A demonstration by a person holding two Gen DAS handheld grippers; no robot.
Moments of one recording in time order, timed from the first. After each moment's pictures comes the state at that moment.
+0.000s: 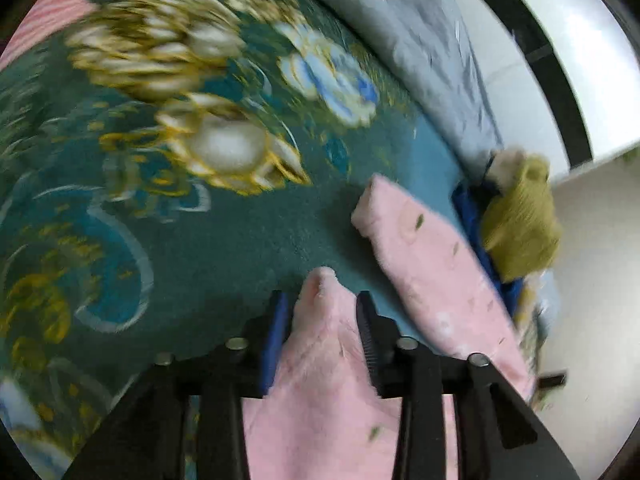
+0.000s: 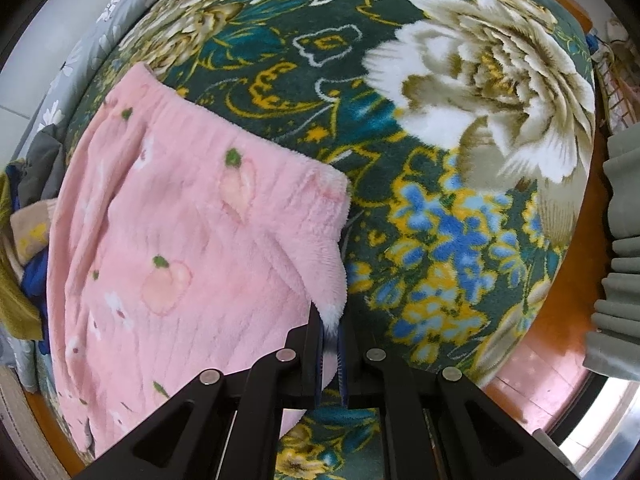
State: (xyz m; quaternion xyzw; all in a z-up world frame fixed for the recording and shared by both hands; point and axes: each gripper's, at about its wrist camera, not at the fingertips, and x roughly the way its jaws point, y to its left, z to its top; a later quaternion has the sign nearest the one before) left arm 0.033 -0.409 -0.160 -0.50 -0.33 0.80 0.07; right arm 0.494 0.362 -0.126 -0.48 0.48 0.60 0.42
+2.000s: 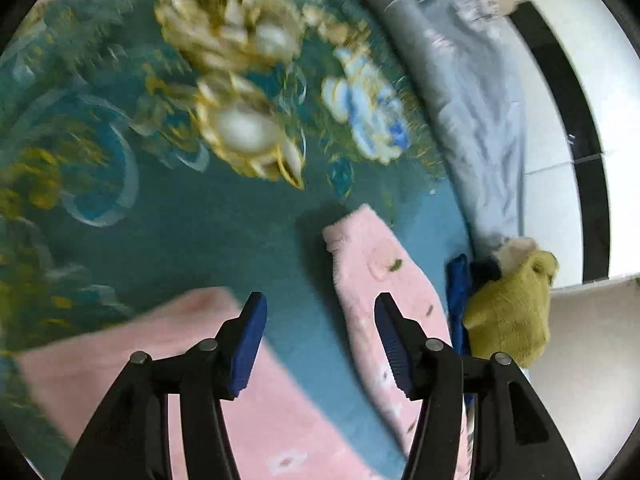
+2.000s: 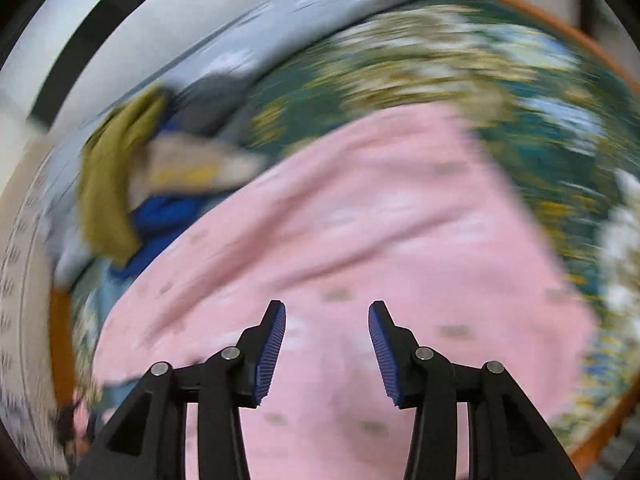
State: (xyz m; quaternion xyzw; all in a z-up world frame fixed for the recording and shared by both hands) left arm 0.015 -0.361 -0.165 -0.48 -0.46 0.75 -0.07; right arm 0.230 0.340 -0.080 -0.47 0.36 0.78 0.21
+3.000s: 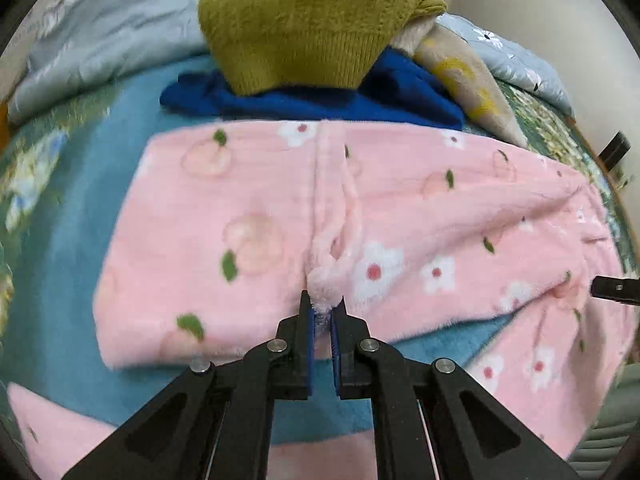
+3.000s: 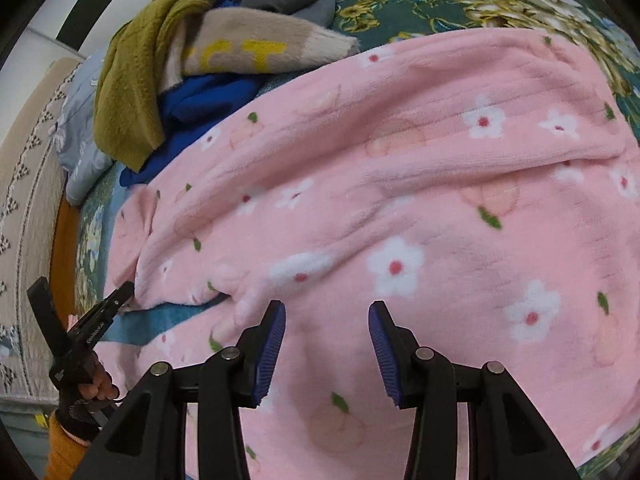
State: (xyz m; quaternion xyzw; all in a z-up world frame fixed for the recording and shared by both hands) left arm 0.013 -0.013 -0.167 -0.53 0.06 0.82 0.22; right arm 0.198 0.311 -0.154 -0.54 0.34 0.76 0.13
